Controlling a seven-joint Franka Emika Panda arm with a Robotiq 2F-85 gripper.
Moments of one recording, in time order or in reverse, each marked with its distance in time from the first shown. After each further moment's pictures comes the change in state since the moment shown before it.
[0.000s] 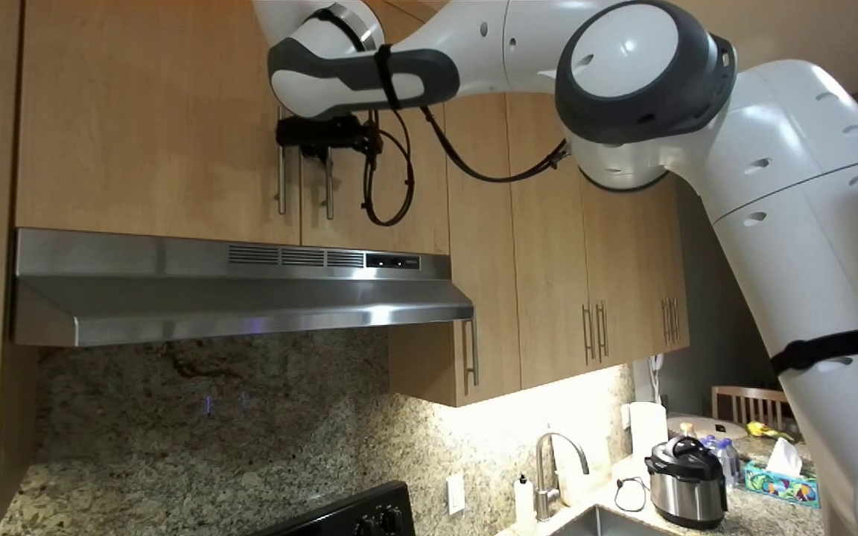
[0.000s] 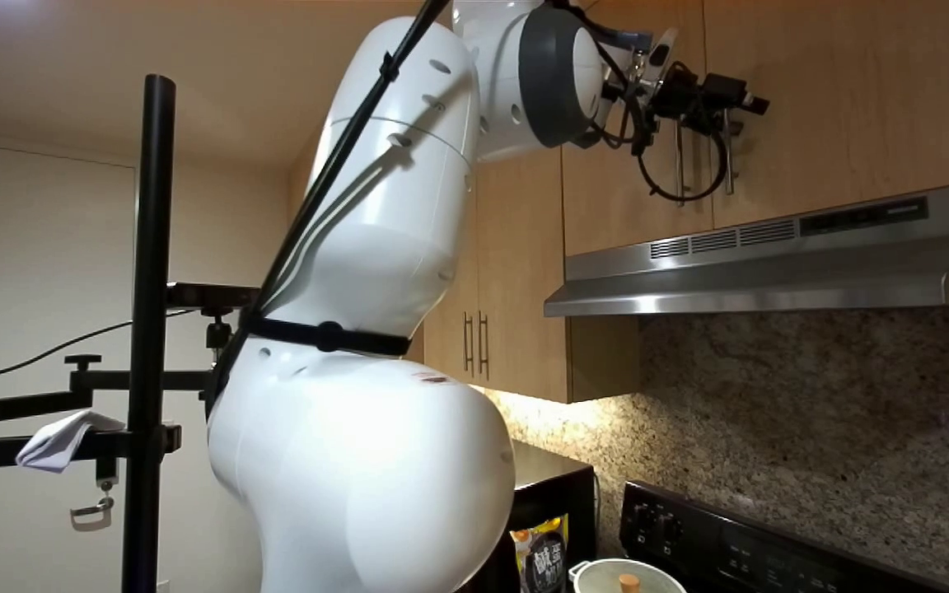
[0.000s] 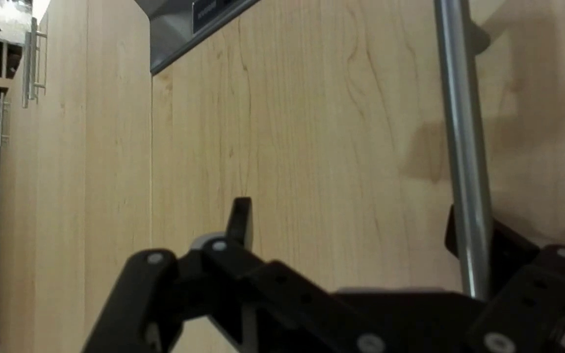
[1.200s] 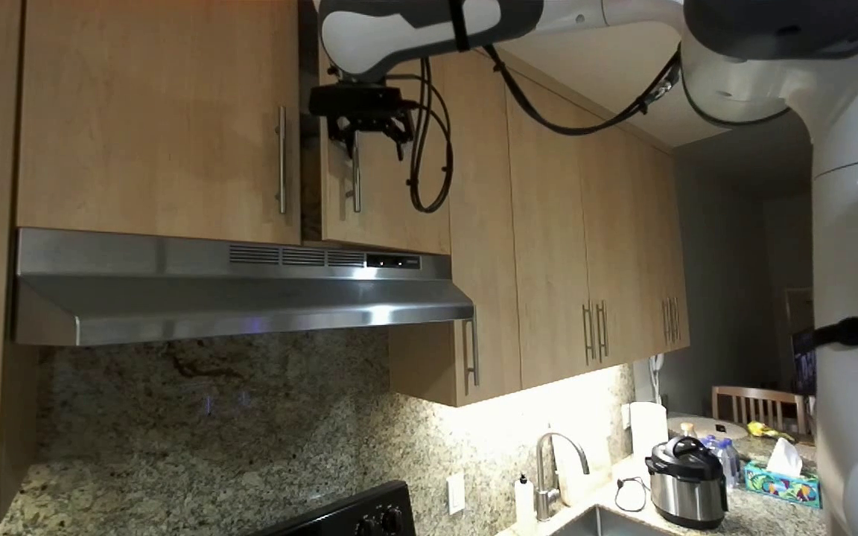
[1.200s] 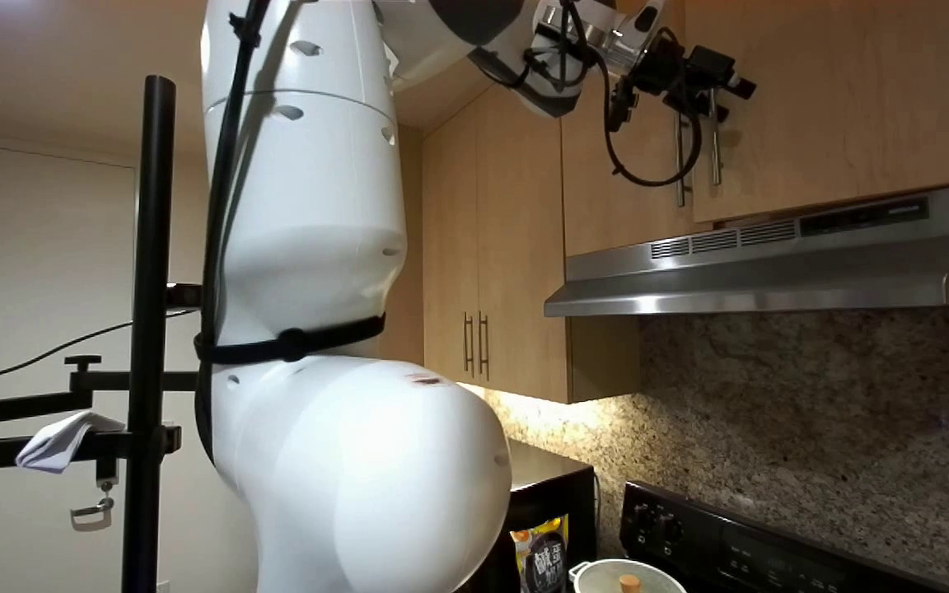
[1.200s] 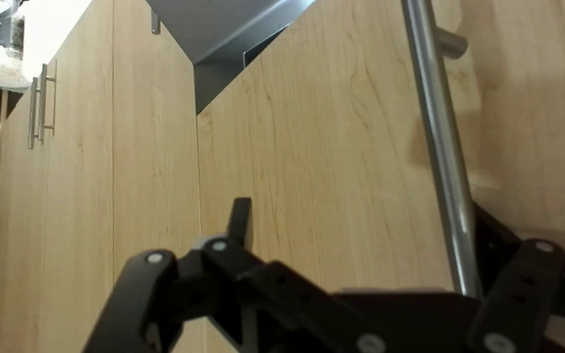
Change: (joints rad) arm -0.037 -0.344 -0.066 -0.392 0.222 0.121 -0.018
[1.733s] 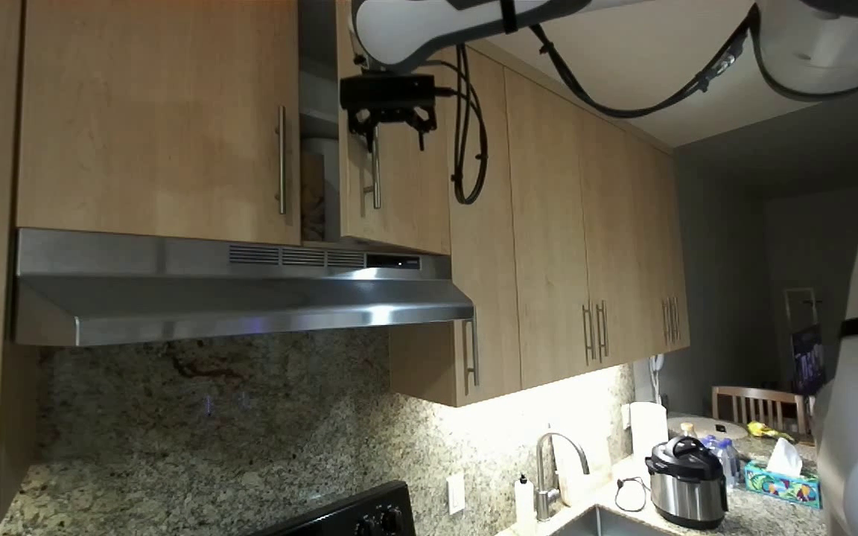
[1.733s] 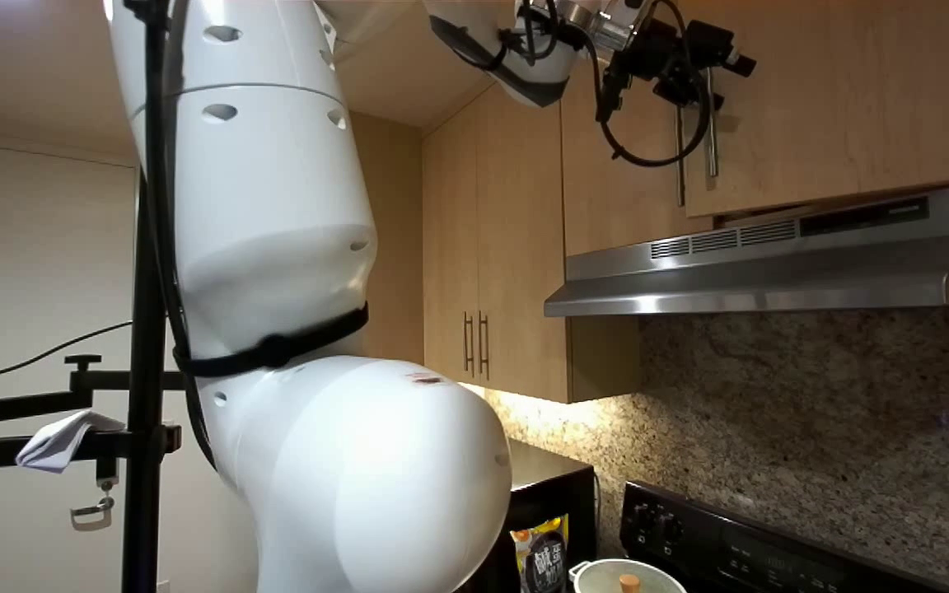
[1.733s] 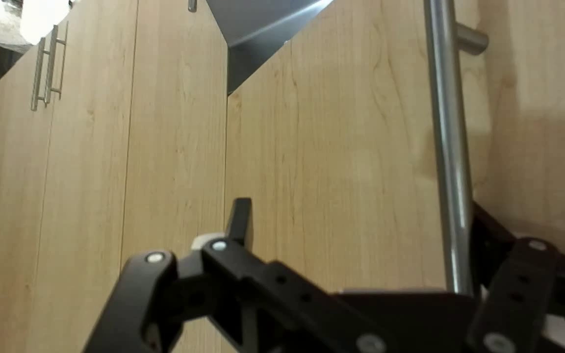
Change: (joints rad) arm 0.001 -0.169 -0.031 -0.190 0.001 0.062 -0.098
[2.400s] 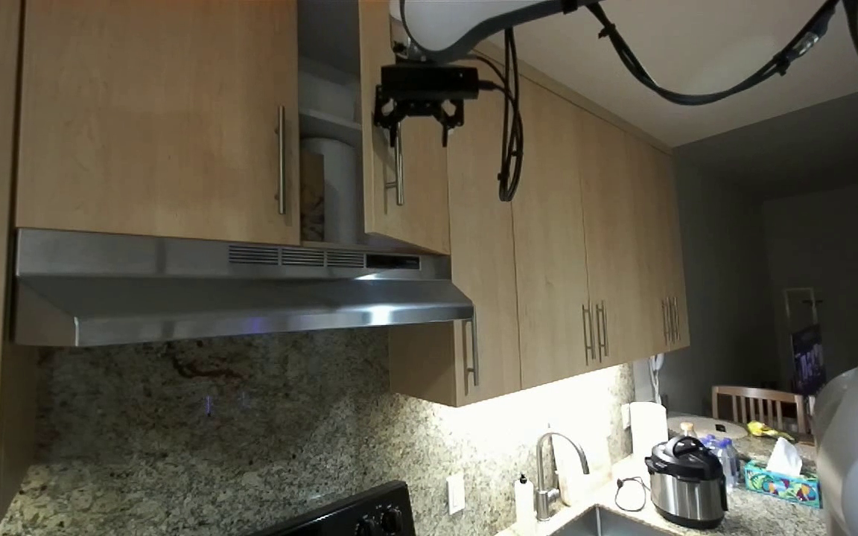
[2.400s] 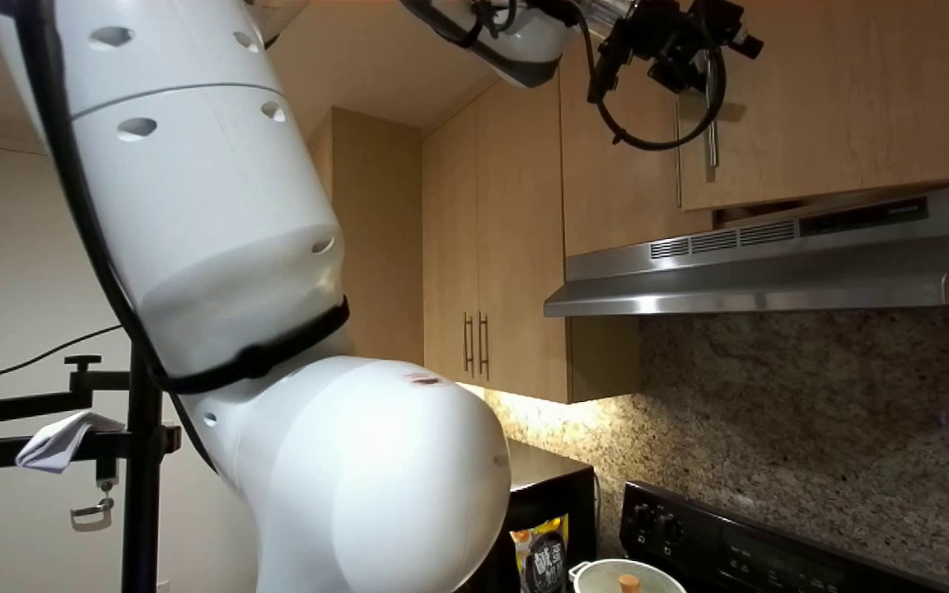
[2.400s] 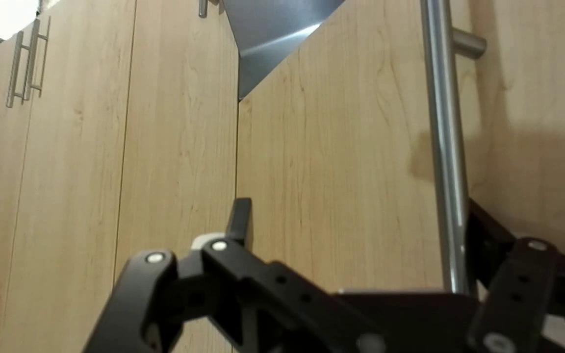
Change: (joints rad) arm -0.007 -0.175 -0.066 -0.177 0.104 0.119 -0.135
